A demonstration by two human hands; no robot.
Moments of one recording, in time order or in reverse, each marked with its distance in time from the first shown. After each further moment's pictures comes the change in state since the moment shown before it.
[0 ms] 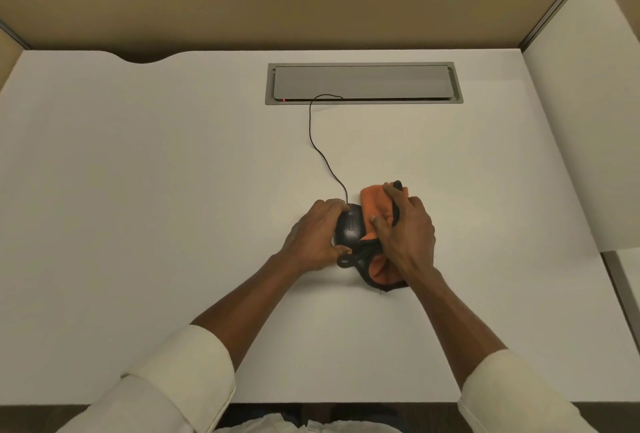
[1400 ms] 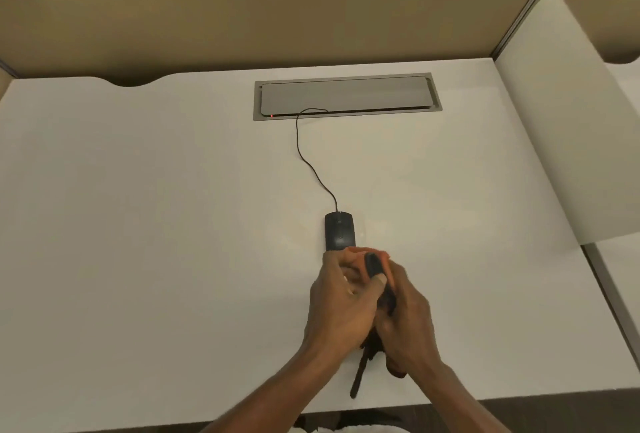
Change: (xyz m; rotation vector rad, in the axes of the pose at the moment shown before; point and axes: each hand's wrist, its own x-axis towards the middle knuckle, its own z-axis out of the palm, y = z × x) left_hand -0.088 0.120 0.001 -0.730 0.158 -0.527; right_hand -0.129 0.023 -0.011 0.371 -0.066 -0.145
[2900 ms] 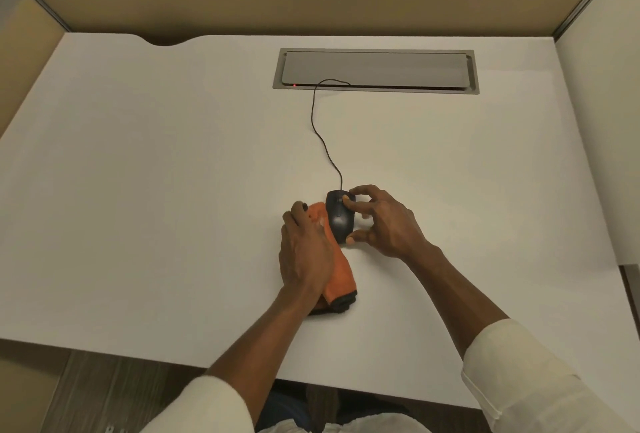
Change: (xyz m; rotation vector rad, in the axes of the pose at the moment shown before) left_hand 0.076 -0.050 0.024 0.552 0.512 0.064; right_hand 0.161 0.041 -0.001 -0.556 -0.461 -0.383
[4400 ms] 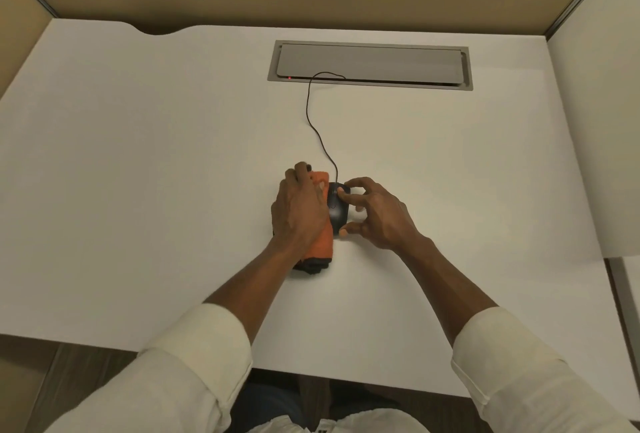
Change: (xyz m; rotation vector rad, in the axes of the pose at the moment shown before) left_hand 0.063 0.009 0.006 0.116 0.012 0.174; right_hand 0.000 -0.001 -0.001 0.014 -0.003 0.006
